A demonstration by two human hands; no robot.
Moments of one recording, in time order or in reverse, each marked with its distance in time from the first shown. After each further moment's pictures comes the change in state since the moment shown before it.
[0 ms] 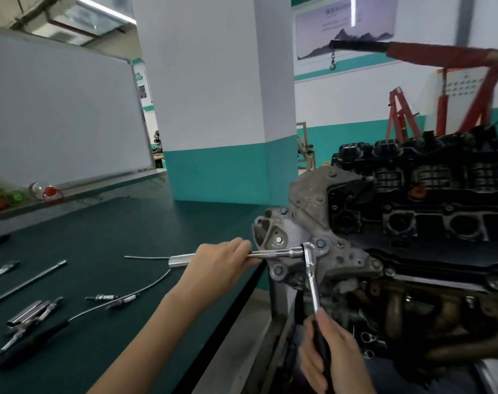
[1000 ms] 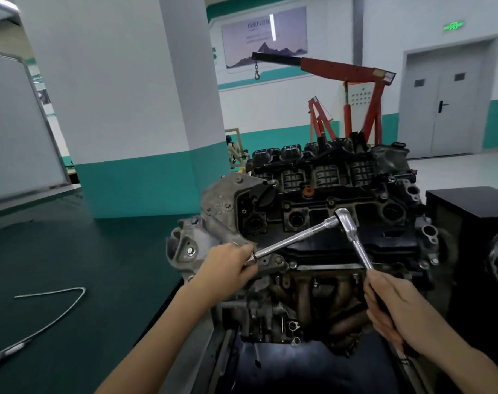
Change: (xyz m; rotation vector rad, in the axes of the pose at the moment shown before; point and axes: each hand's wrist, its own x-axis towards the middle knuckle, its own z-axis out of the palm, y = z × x) left_hand 0.104 0.120 0.053 -0.417 -0.344 -0.043; right_hand -0.047 -0.171 -0.152 -0.782 0.126 -0.350
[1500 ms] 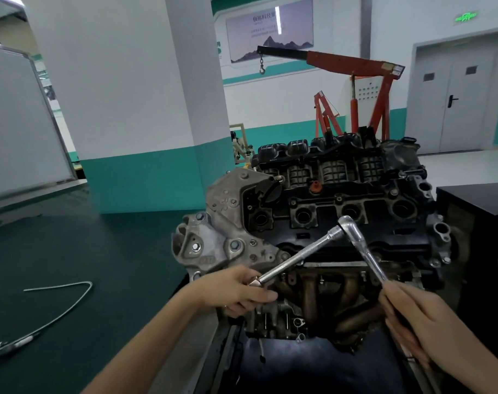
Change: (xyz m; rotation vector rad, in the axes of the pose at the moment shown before) left_hand -0.017 -0.005 -0.003 -1.007 -0.710 -0.170; right_hand -0.024 -0.016 0.001 -0.192 -0.009 -0.005
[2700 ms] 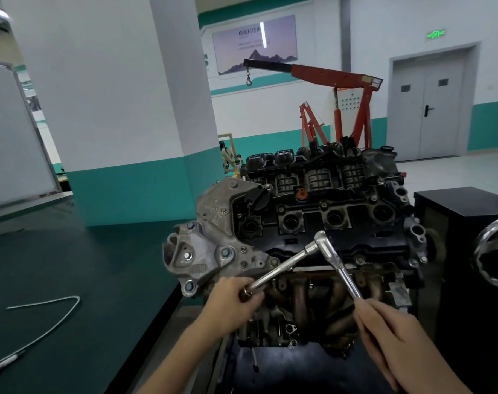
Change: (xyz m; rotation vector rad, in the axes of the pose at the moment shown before) left_hand 0.016 -0.025 0.030 0.429 0.647 0.111; right_hand -0.027 -0.008 0.031 0.056 0.132 0.101
